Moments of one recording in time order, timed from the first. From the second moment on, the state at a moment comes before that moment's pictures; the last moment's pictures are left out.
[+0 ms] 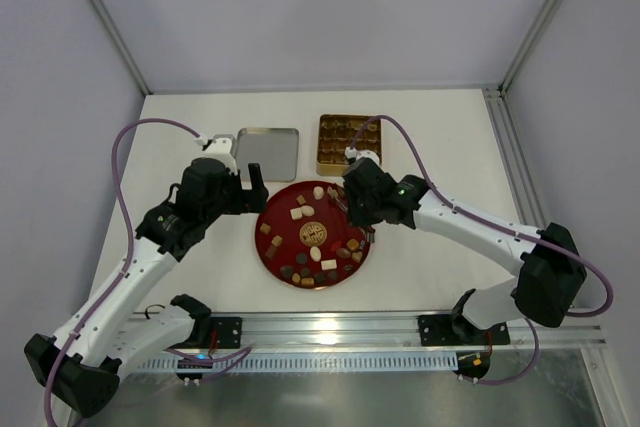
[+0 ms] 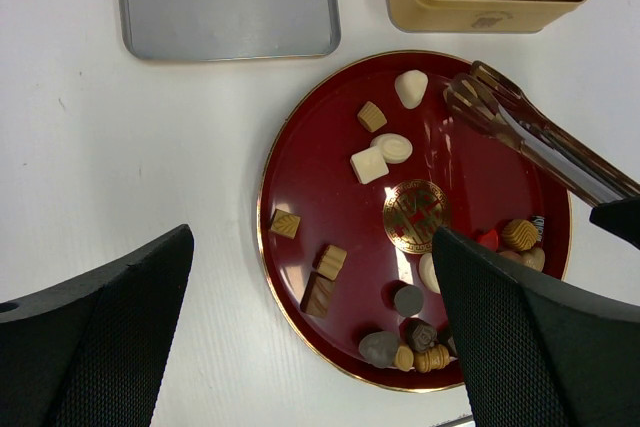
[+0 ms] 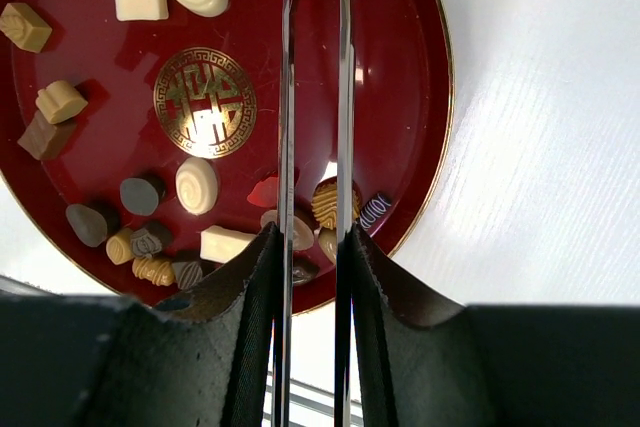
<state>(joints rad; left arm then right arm) -0.51 0.91 0.92 -0.60 -0.16 -0.37 0.84 1.42 1.09 -0.66 0.20 0.56</state>
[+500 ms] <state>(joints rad) -0.51 0.91 0.92 -0.60 -0.16 -0.37 0.84 1.37 1.09 -0.67 0.17 0.56</state>
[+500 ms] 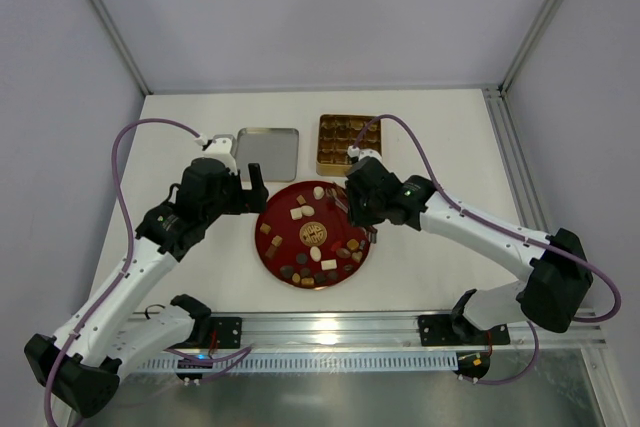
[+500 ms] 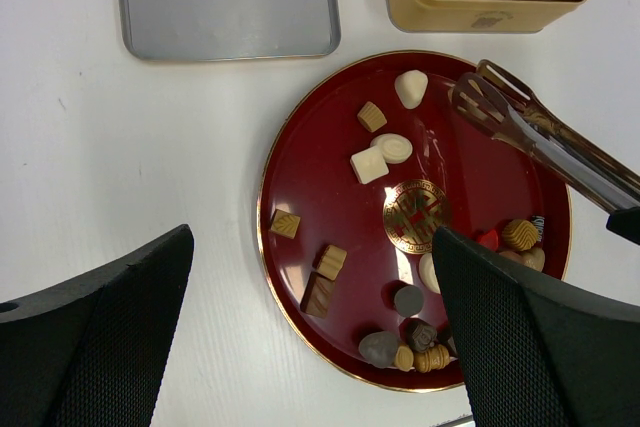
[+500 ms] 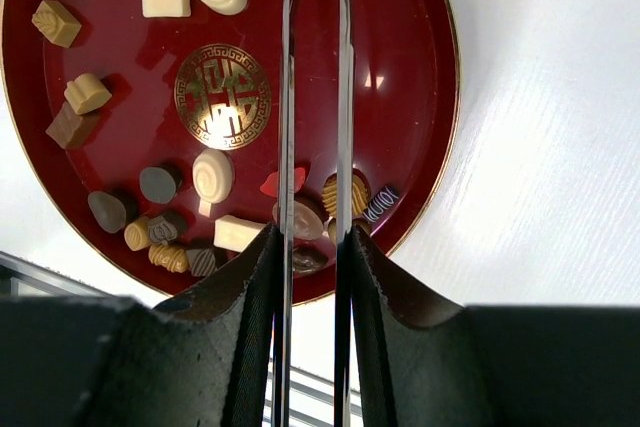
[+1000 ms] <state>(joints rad) -0.51 0.91 0.92 -0.60 -0.16 -0.37 0.82 1.37 1.18 -0.68 0.16 0.53</state>
